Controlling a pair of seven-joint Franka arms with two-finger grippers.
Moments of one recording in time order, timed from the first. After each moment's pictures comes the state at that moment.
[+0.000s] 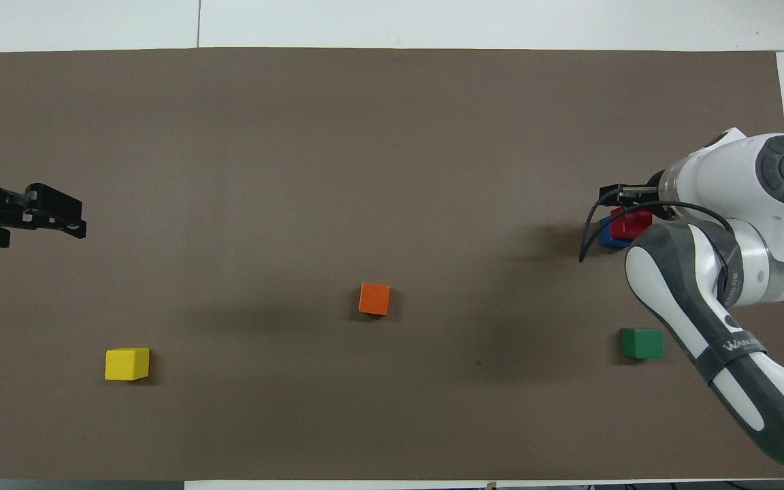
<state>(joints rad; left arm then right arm) 0.06 0.04 -0.11 -1.56 -0.01 1.46 -0.10 0.03 0.16 -0.01 -2.03 -0.08 2.31 0.18</state>
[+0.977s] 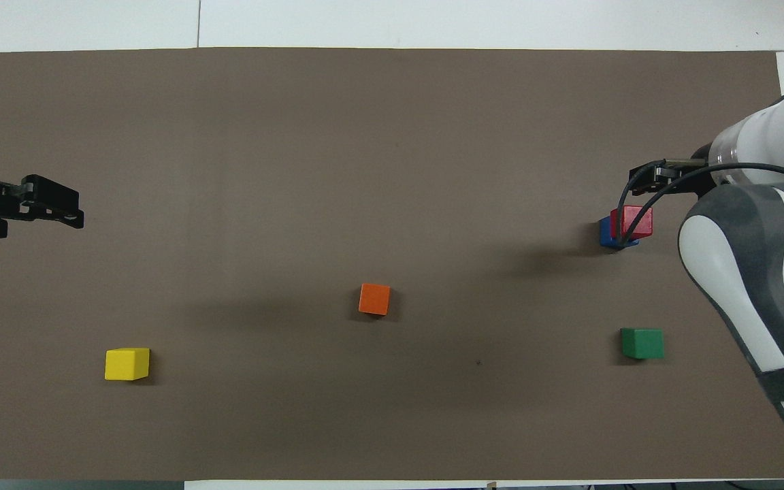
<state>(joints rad) 0.06 0.04 -0.11 -1.56 -0.01 1.50 -0.10 0.03 0.06 0.01 -1.77 -0.06 1.88 0.18</state>
